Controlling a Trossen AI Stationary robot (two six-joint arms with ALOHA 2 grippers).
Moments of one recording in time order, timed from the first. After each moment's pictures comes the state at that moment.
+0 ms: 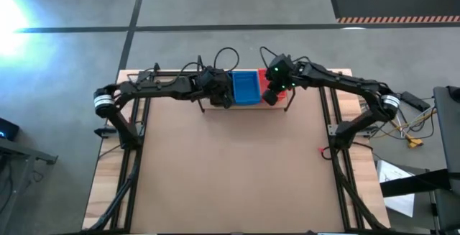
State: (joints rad) left arm 0.34 1.65 1.25 -0.26 -0.32 -0.07; right arm -0.55 1.50 1.20 -0.68 0.03 0.00
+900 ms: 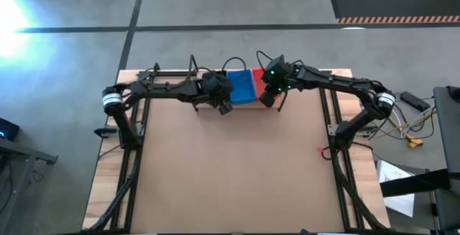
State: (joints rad) left arm 0.34 1.74 1.23 -0.30 -0.34 0.12; right arm -0.54 1.54 1.14 -0.59 0.01 0.02
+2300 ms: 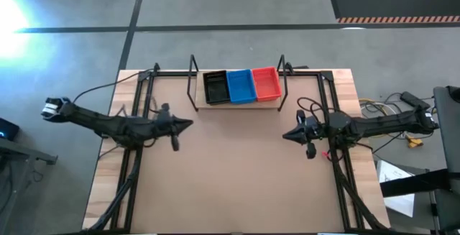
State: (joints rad) left arm -0.22 0.65 0.33 0.12 -0.55 -0.27; right arm 0.04 0.51 0.13 0.26 -0.11 0.20
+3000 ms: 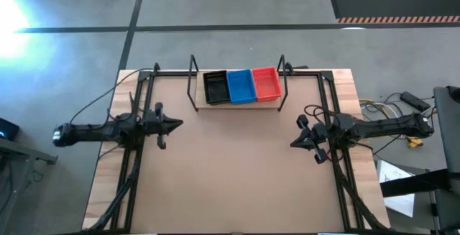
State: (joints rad) left arm 0.02 0.07 0.01 0.05 -0.19 -0.12; right arm 0.04 0.28 0.01 0.35 -0.33 0.08
